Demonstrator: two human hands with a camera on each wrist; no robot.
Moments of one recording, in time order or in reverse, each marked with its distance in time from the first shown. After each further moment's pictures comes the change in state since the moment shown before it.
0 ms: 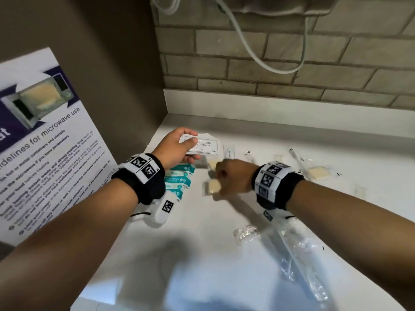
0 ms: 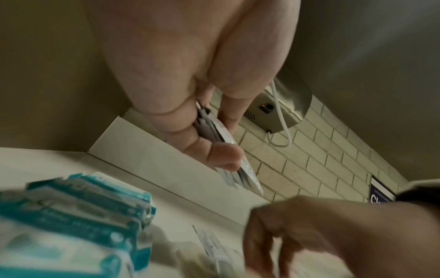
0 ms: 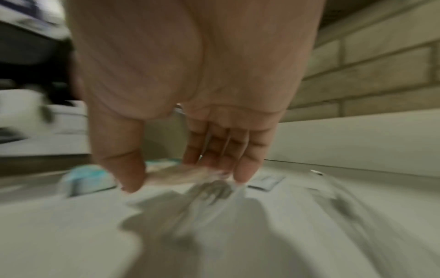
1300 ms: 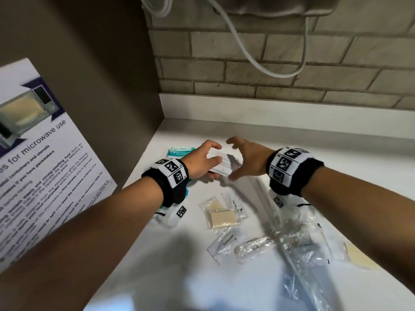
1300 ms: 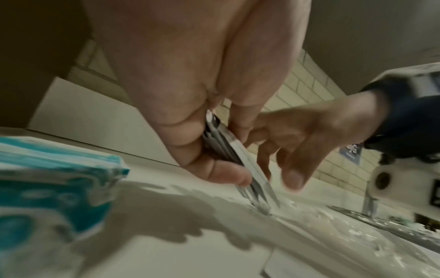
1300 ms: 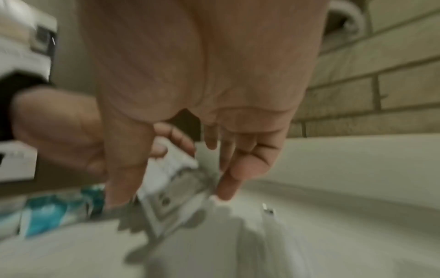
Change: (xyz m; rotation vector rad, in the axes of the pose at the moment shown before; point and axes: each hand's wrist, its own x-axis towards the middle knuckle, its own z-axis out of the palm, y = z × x) left_hand 0.027 -0.001 0.047 0.324 -0.253 -0.116; right_hand 0.014 0.039 -0.048 0.179 0.099 0.146
